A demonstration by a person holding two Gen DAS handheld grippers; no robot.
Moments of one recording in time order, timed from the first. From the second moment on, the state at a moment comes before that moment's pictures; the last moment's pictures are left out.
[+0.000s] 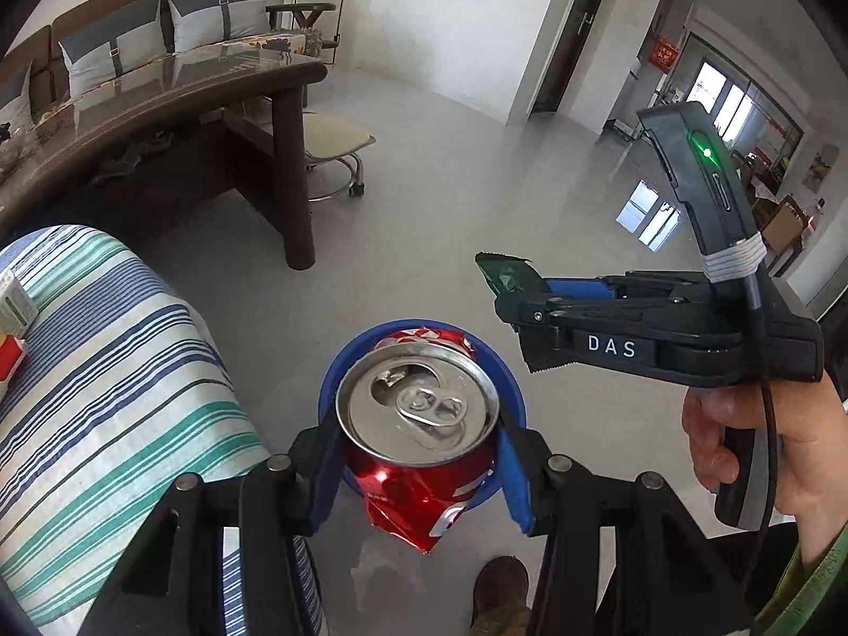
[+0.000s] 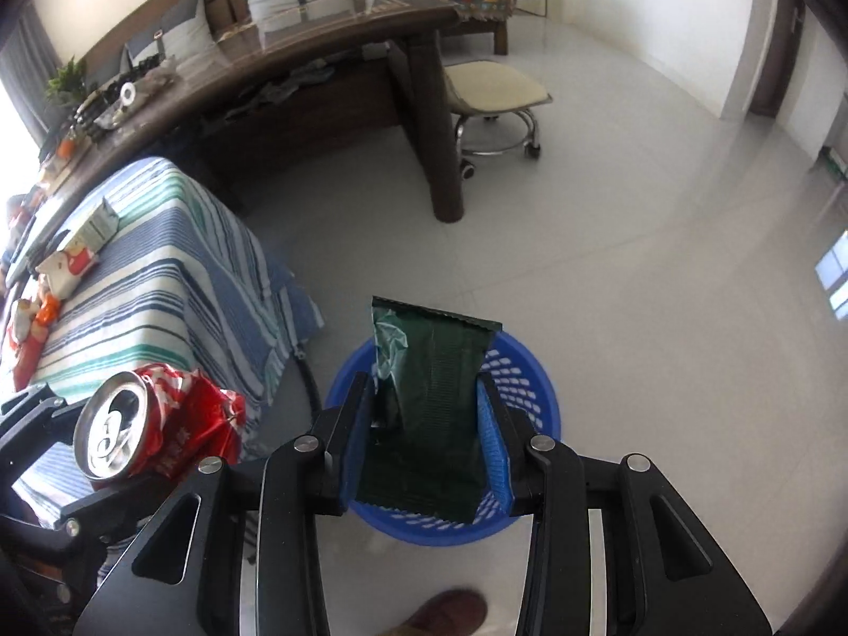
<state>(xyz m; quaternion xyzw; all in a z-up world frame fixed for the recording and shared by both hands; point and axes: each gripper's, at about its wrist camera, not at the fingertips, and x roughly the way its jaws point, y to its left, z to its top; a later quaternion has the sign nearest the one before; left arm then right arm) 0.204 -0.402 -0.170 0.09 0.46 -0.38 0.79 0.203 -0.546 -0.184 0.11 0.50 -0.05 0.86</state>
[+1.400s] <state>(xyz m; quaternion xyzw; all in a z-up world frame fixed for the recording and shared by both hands) 0.121 -0.125 -0.161 0.04 0.42 -0.22 0.88 0.158 -0.353 -0.079 0.00 0.26 0.01 0.97</state>
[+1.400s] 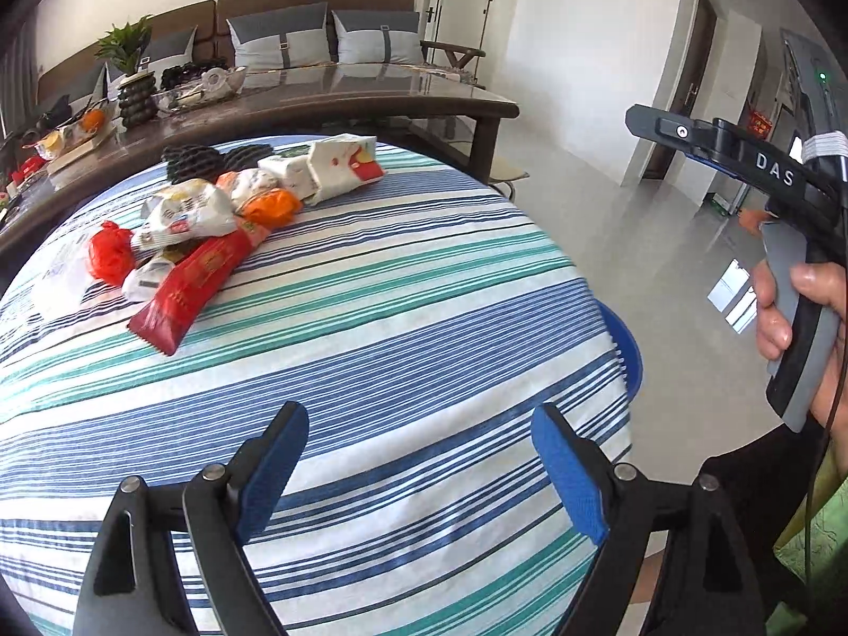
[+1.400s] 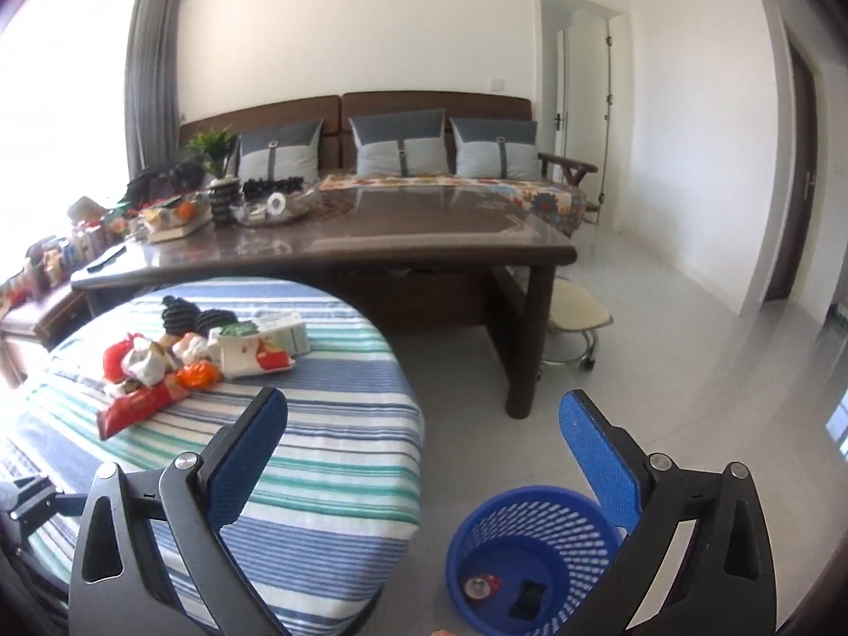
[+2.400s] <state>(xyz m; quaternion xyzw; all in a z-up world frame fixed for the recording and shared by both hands) 0.163 0.044 -0.167 0.08 0.42 -0.02 0.90 0.232 -0.119 -0.180 0.00 0.46 0.18 0.87</state>
